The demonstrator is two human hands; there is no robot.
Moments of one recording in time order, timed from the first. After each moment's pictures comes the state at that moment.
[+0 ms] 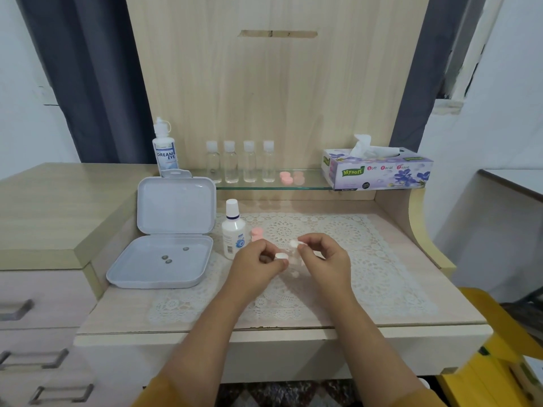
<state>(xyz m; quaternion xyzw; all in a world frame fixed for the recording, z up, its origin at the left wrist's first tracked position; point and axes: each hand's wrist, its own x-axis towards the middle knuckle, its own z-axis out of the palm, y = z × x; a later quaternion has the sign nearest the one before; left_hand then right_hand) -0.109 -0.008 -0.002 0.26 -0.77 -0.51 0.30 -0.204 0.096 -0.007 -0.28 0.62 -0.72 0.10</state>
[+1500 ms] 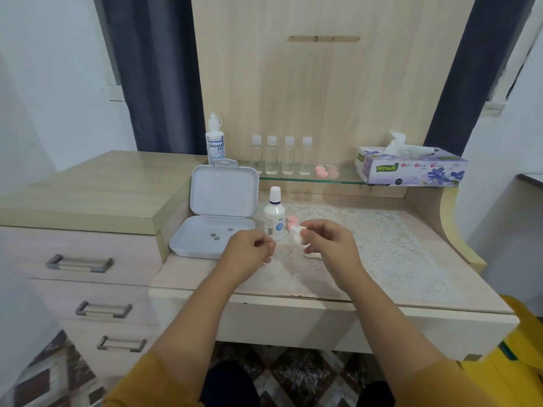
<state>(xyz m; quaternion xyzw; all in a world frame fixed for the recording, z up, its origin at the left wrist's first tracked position) -0.025 -0.031 0.017 0.33 -0.76 -0.49 0.27 -0.159 0.085 0.020 -0.35 0.61 -0.68 0.20</state>
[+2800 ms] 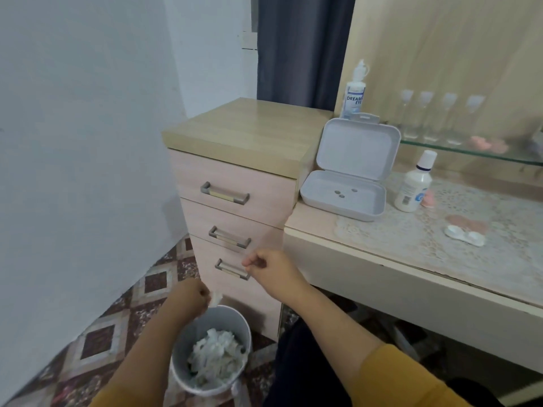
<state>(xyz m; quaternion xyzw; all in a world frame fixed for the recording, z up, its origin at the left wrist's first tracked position) 0.279 -0.098 -0.133 0.62 -0.74 -0.27 0.02 0.092 -0.040 -0.085 -0.58 0.64 -0.35 0.35</state>
